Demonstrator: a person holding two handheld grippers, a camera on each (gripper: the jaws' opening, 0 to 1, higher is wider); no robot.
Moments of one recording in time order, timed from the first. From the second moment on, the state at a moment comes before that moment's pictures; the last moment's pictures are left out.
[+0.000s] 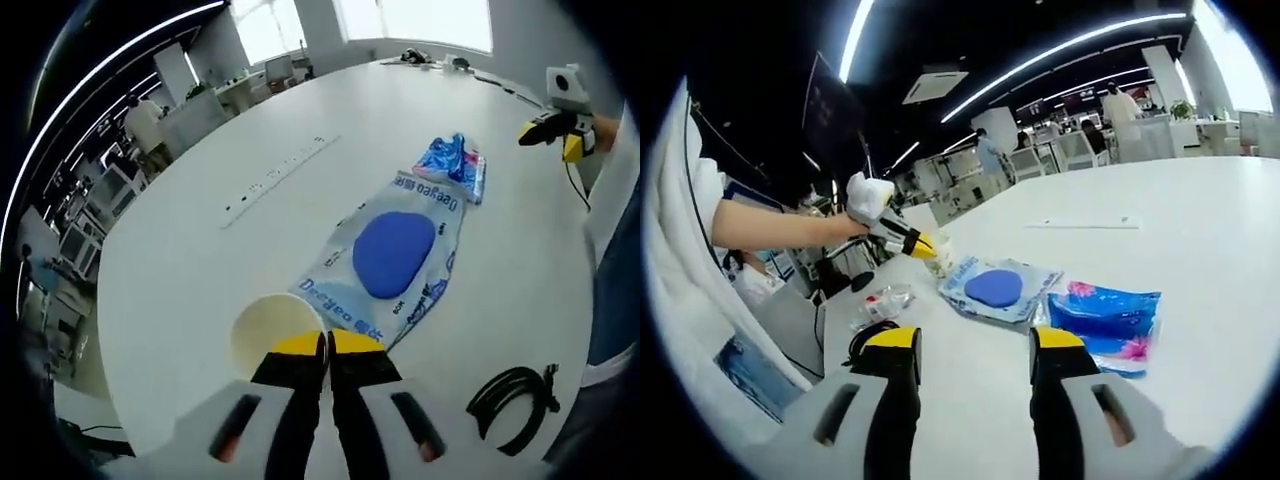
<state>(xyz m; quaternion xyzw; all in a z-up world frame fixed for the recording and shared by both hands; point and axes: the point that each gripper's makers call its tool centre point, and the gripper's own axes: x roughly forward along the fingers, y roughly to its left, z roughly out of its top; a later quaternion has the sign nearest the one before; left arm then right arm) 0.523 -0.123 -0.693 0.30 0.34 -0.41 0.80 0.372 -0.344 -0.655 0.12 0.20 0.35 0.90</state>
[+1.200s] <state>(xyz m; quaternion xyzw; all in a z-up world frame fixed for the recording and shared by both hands) 0.541 -0.104 -0.654 0.20 0.28 -0.30 0.89 0.367 -0.331 -0.656 0.14 0.21 0.37 0.89</state>
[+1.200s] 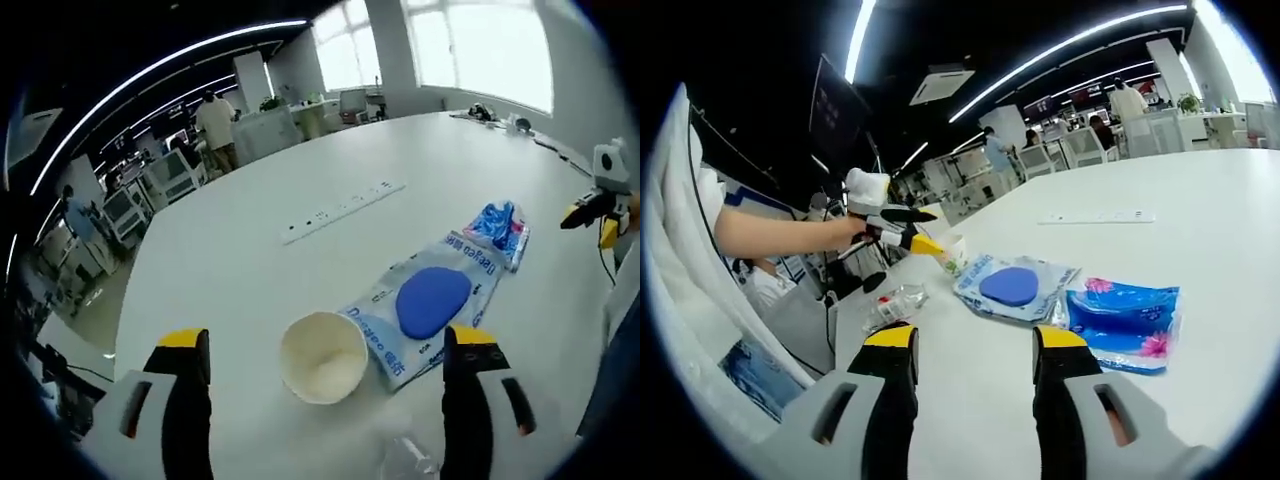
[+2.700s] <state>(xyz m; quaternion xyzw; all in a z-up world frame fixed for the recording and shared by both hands) 0.460 -0.079 -0.712 0.15 0.39 -0.27 0.87 0.289 -0.317 -0.676 0.18 0.24 0.31 0.90</state>
